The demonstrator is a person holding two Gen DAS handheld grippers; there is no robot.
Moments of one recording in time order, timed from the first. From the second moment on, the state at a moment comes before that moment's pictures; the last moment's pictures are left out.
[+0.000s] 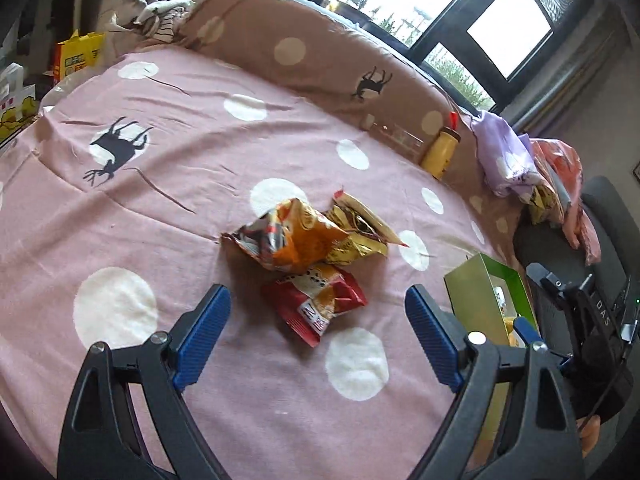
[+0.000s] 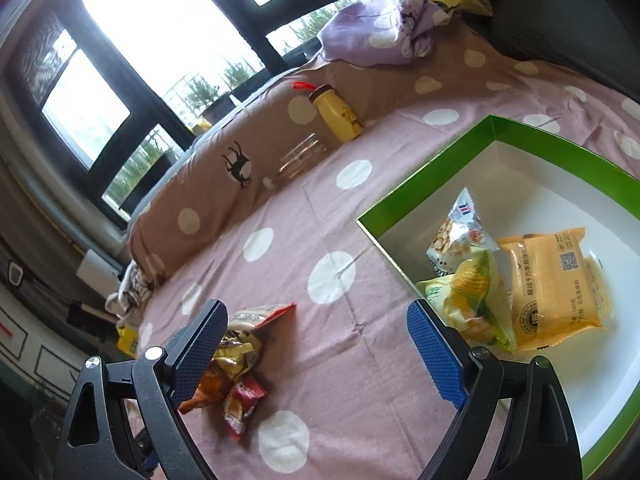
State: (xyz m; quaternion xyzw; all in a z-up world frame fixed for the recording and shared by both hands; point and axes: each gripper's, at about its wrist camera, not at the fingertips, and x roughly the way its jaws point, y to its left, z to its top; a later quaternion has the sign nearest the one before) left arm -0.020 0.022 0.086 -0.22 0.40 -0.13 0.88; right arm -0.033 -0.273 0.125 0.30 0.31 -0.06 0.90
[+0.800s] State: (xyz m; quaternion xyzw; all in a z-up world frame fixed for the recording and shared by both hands) left arm -0.009 0.048 0.079 -0.19 0.43 -0.07 0.88; right arm -0.010 -0.195 0.104 0.16 0.38 -0.05 0.91
